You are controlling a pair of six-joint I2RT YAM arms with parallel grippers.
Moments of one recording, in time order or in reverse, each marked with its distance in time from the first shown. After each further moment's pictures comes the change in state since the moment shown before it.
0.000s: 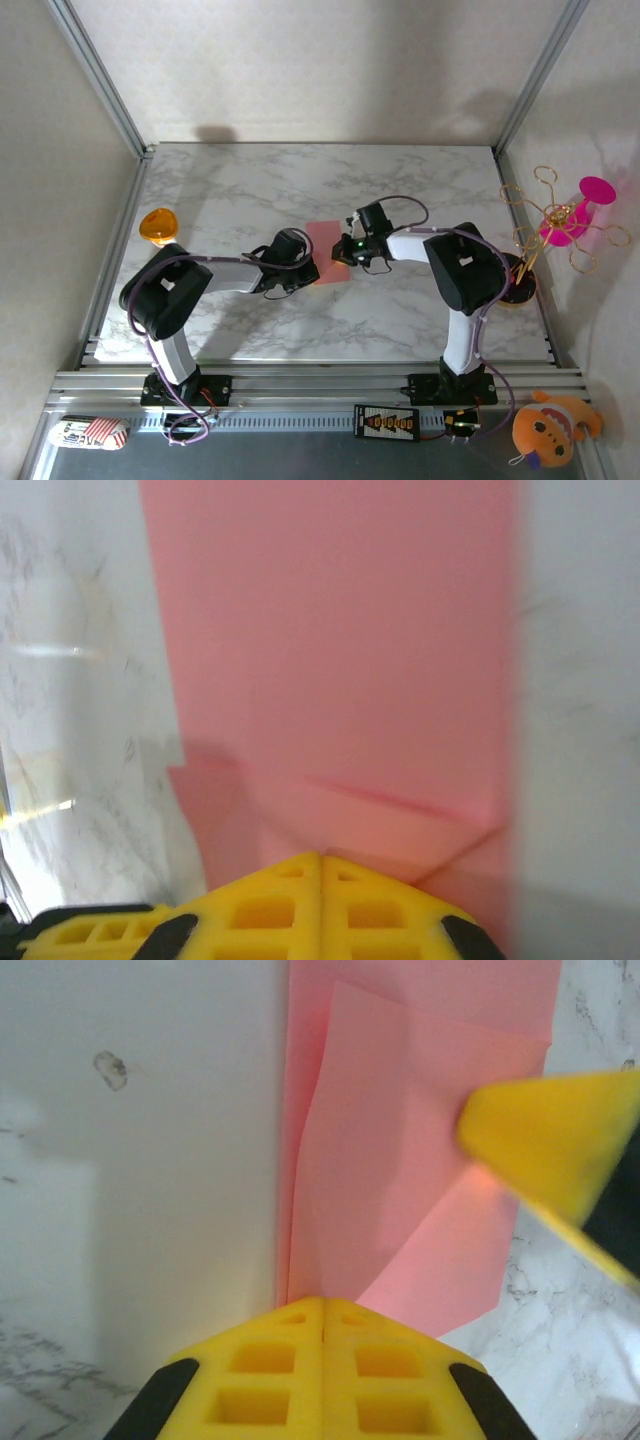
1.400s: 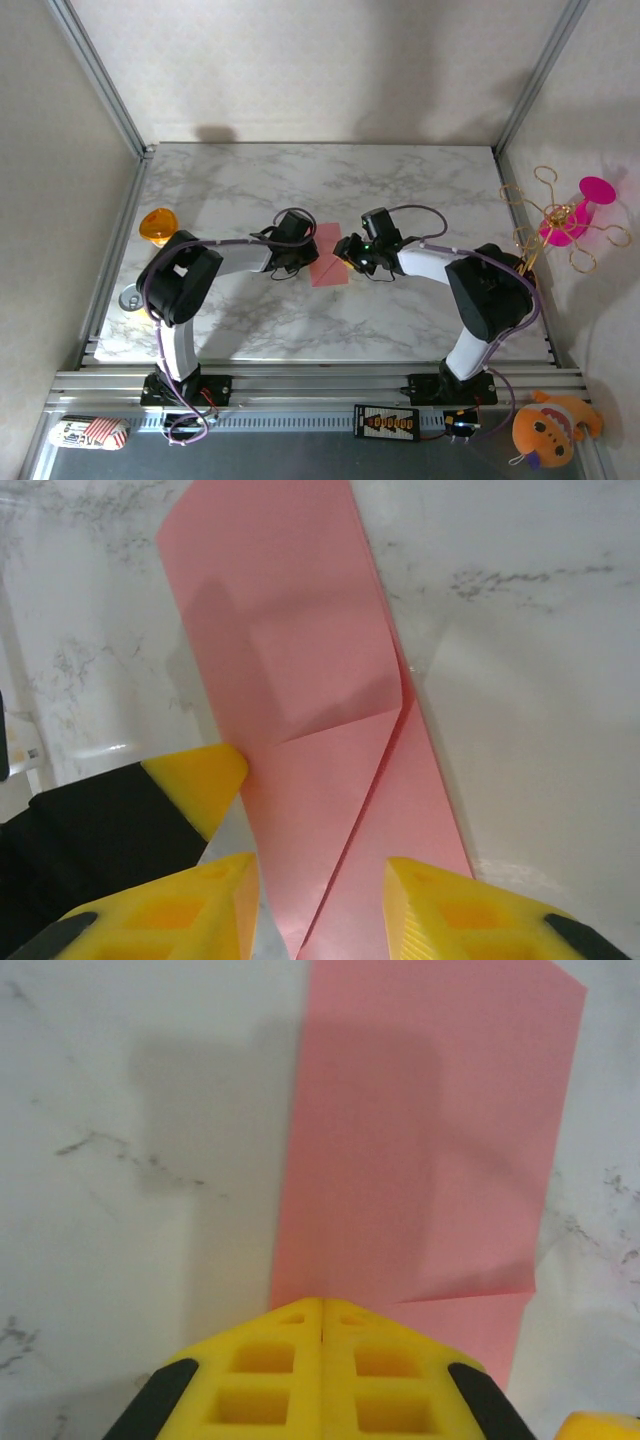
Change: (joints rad) left arm 0.051 0.122 0.224 -0.127 -0.150 0.007; right arm 0.069 -0.217 -0.154 0.039 0.165 0.349
